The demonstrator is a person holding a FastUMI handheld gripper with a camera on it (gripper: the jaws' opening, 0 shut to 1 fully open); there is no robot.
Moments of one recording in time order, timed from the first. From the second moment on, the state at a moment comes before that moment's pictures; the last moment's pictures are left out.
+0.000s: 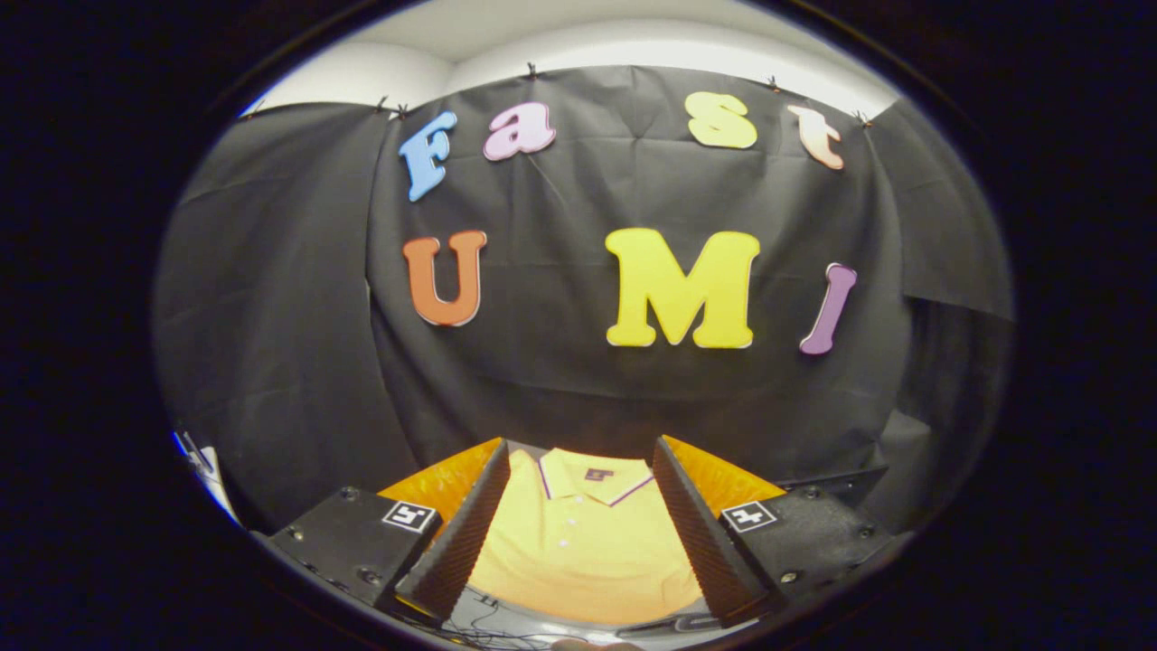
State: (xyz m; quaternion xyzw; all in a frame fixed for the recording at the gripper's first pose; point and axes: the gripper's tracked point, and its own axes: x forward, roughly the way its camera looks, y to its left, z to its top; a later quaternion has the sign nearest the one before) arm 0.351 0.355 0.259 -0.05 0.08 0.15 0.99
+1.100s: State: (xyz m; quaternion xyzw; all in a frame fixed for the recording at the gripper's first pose) arm 0.467 0.361 0.084 -0.08 0.37 0.08 0.92
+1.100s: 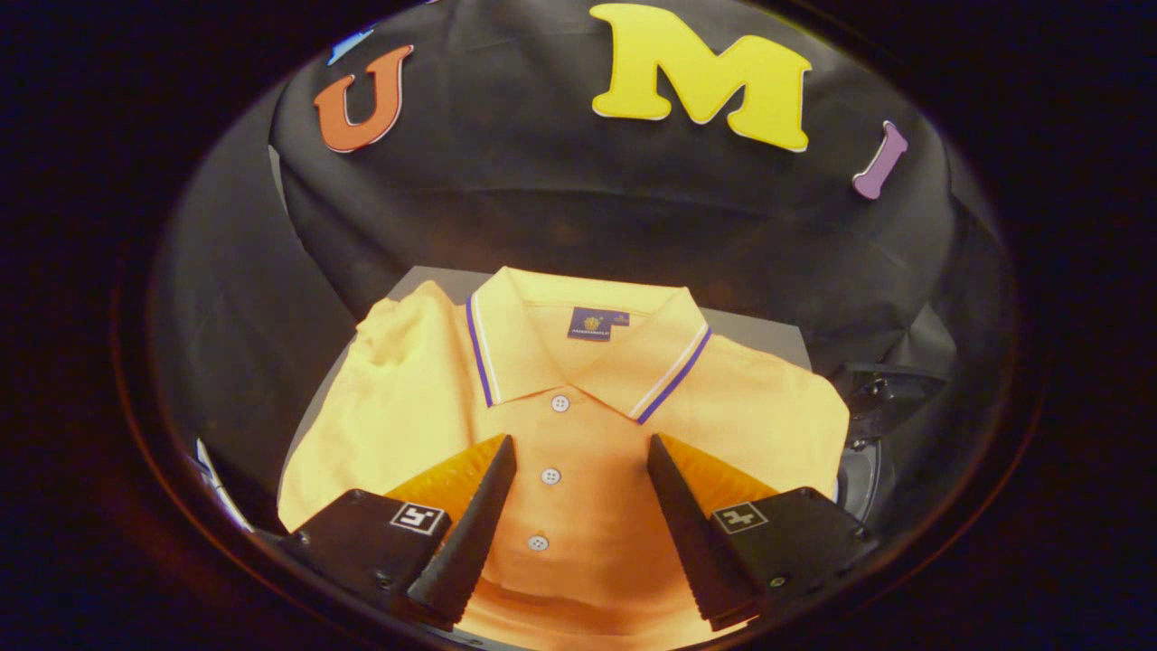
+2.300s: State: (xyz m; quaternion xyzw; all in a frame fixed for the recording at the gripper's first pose) arm 0.380 0.362 0.224 0.01 0.16 0.23 0.96
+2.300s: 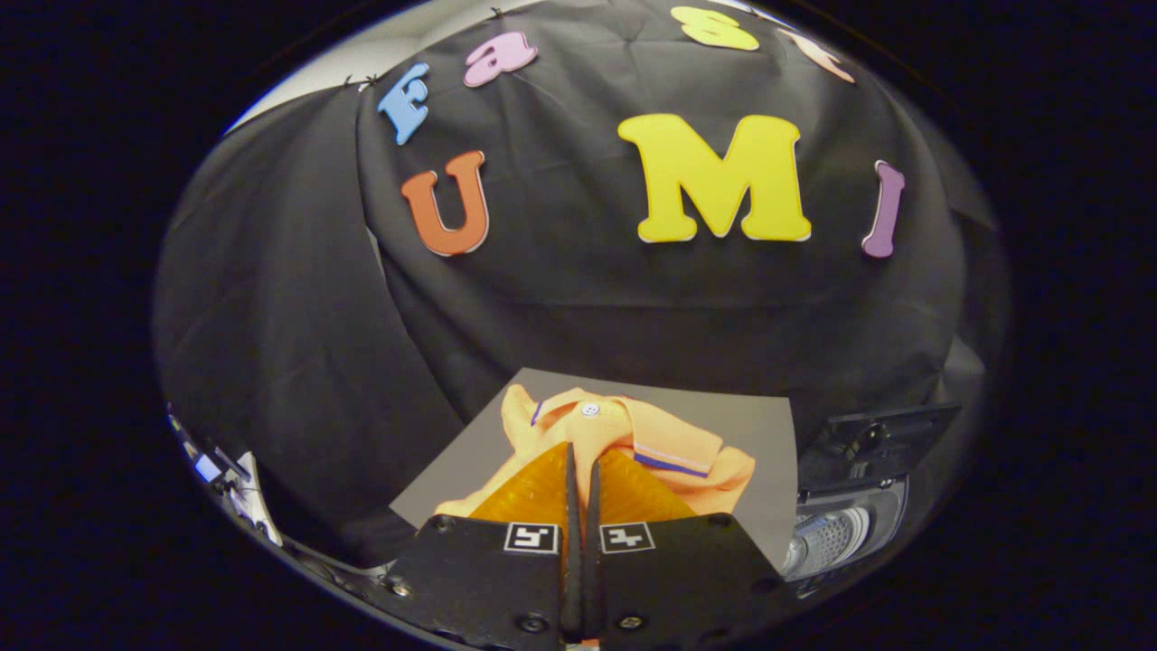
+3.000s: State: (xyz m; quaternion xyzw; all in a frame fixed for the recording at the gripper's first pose) arm 0.194 0.235 0.408 0.02 -0.06 0.22 0.97
